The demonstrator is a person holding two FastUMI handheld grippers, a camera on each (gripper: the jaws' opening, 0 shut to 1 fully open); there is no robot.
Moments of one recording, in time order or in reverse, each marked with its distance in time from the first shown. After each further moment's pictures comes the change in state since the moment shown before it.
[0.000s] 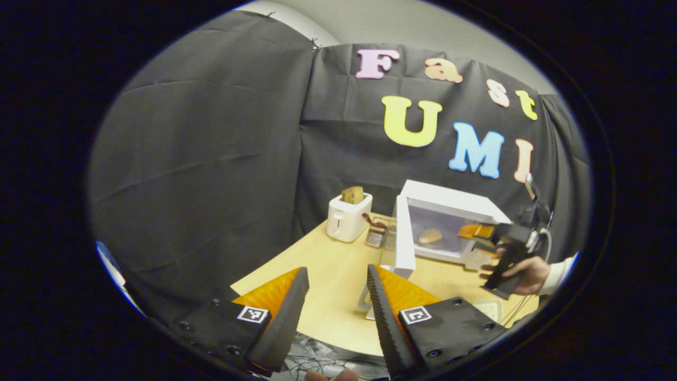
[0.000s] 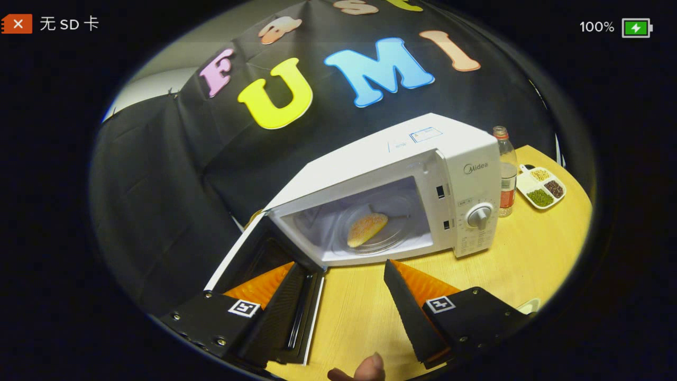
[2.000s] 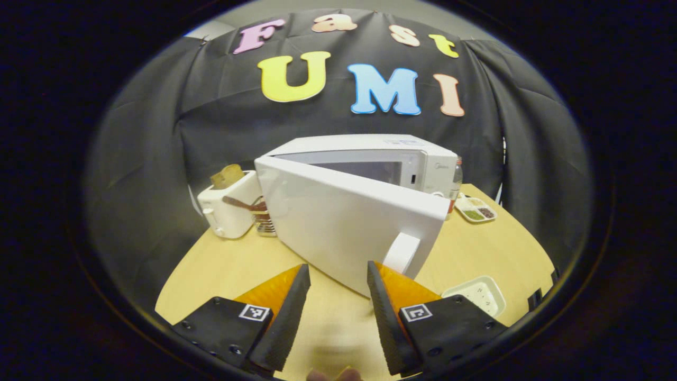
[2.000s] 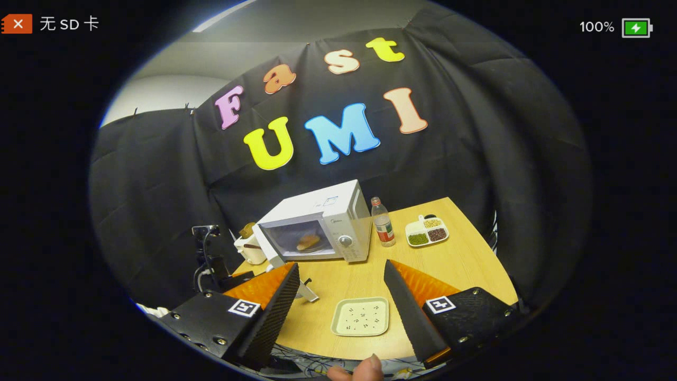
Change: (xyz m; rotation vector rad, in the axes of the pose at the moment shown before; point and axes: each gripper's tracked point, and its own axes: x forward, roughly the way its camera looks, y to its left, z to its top) left arm 0.140 -0.297 -0.070 0.294 0.125 -0.356; right arm -0.313 -0.140 0.049 -0.044 -0.158 -0.167
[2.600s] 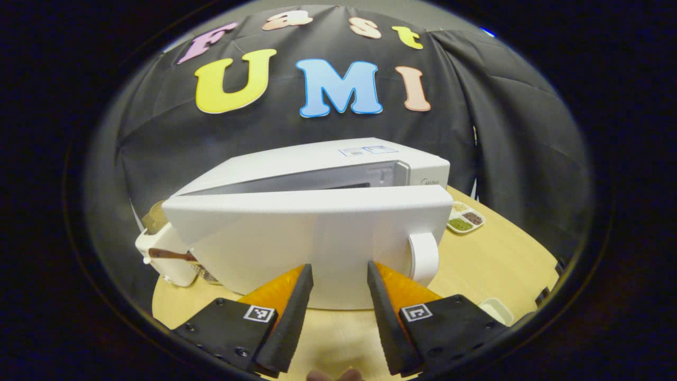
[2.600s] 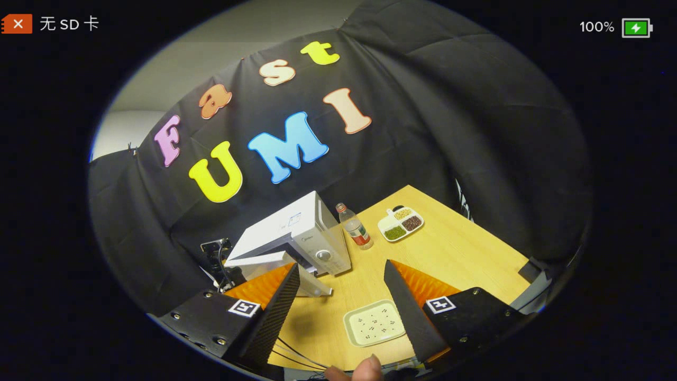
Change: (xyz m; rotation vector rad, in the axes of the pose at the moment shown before) left arm 0.133 -0.050 0.067 0.137 -0.060 -0.195; right arm 0.038 0.007 -0.003 0.277 -0.030 -0.237
